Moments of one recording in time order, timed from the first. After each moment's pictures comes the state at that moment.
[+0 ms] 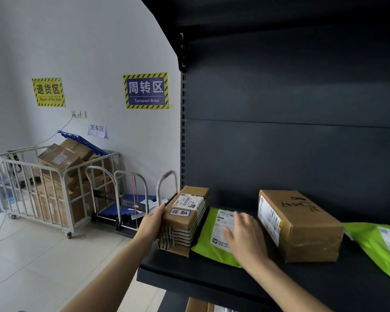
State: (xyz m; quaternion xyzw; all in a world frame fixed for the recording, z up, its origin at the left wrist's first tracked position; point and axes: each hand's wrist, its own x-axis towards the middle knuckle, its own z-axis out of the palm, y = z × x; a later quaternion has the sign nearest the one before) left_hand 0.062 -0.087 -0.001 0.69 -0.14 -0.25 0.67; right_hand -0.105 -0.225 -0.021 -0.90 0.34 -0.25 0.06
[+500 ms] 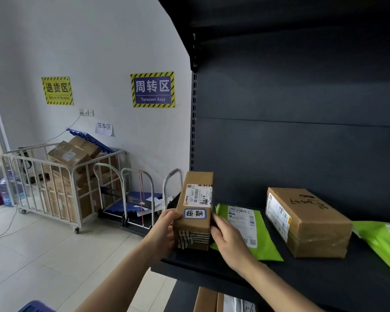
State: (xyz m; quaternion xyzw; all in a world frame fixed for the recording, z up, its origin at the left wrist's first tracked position) left_hand 0.042 -0.054 -0.007 0.59 -0.20 -0.38 0.69; right_hand -0.089 -0.170 -0.017 -0.87 0.15 -0.28 0.37
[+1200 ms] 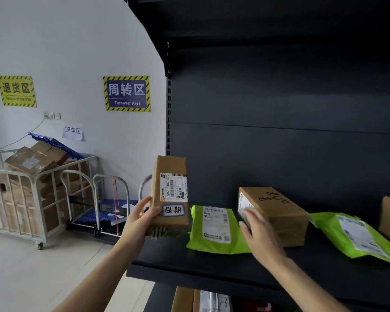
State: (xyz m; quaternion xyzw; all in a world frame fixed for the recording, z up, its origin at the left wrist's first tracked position) left_hand 0.052 -0.060 -0.008 0.55 -0.29 -0.26 0.74; right_hand -0.178 -0.229 -0.005 -0.89 0.32 -0.32 0.11
